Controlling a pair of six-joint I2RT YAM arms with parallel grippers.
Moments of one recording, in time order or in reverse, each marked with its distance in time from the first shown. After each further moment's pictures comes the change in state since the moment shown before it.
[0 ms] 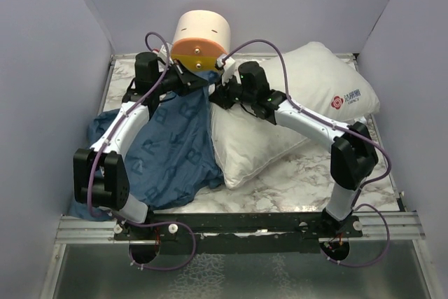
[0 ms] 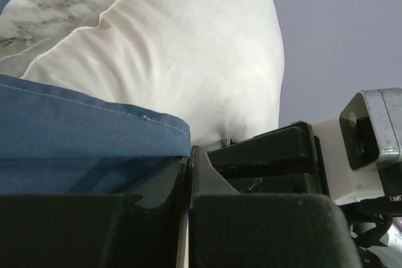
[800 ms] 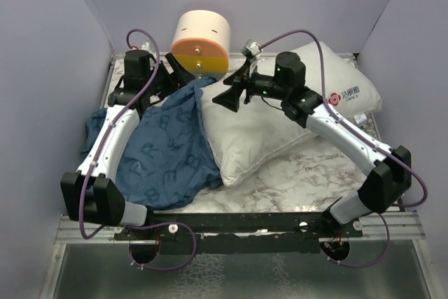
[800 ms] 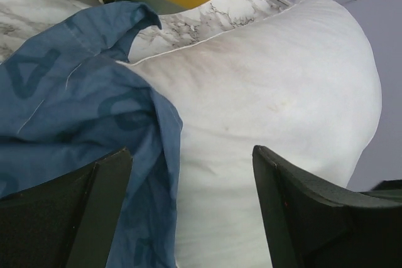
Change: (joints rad) left arm -0.009 -0.073 0.139 -0.384 -0.369 0.249; right arm -0.078 -0.253 -0.115 0.080 -0.310 0.131
